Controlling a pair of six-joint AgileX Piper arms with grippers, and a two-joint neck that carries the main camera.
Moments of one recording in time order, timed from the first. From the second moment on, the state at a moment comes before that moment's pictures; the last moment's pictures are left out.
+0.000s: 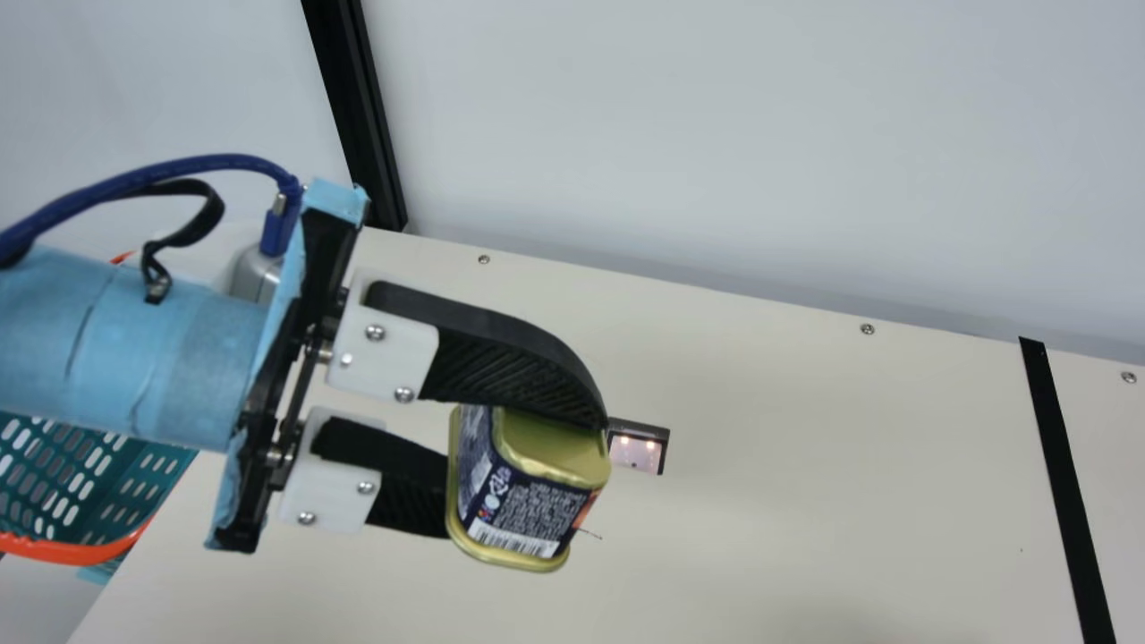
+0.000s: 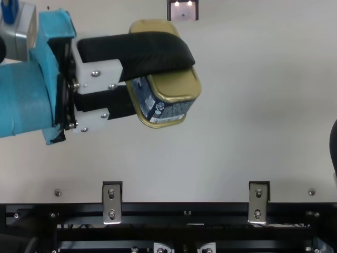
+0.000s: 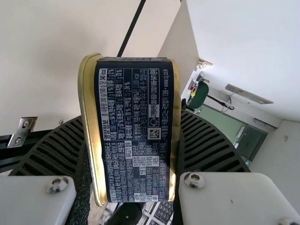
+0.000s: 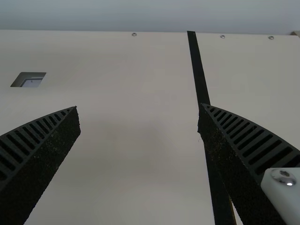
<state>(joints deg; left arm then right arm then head) -3.1 71.7 -63.6 -64.7 70.1 -28.1 -4.0 13.5 -20.2 5.0 38.2 -6.5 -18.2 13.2</state>
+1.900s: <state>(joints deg) -4.8 71.7 -63.6 -62.6 68.1 -25.9 -4.0 13.5 -20.2 5.0 38.2 -6.5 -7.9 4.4</state>
